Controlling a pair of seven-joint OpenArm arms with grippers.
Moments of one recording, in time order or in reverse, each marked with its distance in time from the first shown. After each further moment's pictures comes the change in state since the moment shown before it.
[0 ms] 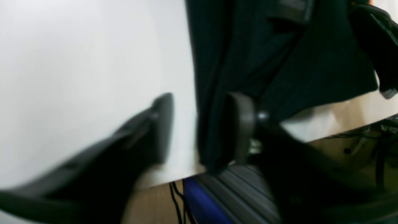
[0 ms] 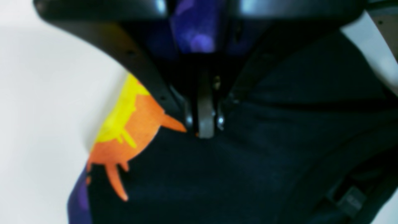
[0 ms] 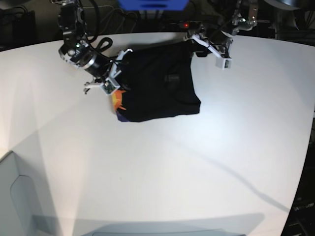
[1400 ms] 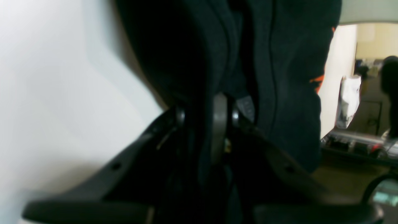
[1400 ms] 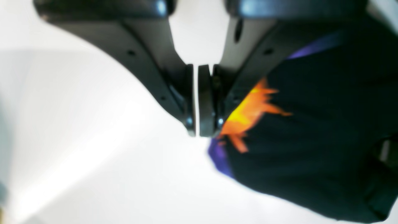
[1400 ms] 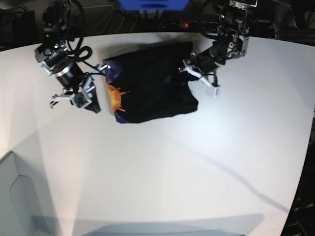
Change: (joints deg) left arm -21.6 0.3 6.7 -21.2 -14.6 -2.7 0.2; right arm -0.4 -0.4 13.3 15.0 0.0 0.0 -5.1
